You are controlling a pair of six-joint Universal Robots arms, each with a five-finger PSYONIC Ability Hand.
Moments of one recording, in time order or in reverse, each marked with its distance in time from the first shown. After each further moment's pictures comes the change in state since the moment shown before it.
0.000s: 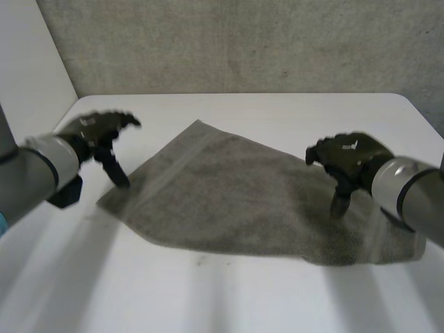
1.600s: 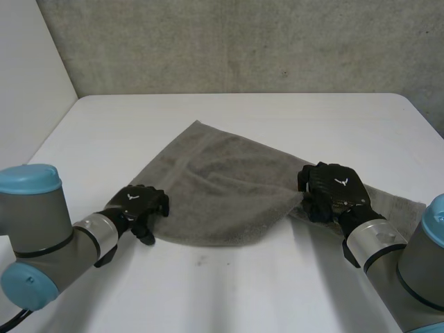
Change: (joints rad) left arm 0.012 -0.232 -0.347 0.458 0.203 0.162; right arm -0.013 0.029 0.531 -0.864 -0.049 0.425; left_hand 0.416 0.416 0.416 0.421 0.416; right_hand 0.952 0.951 0.952 0.961 0.945
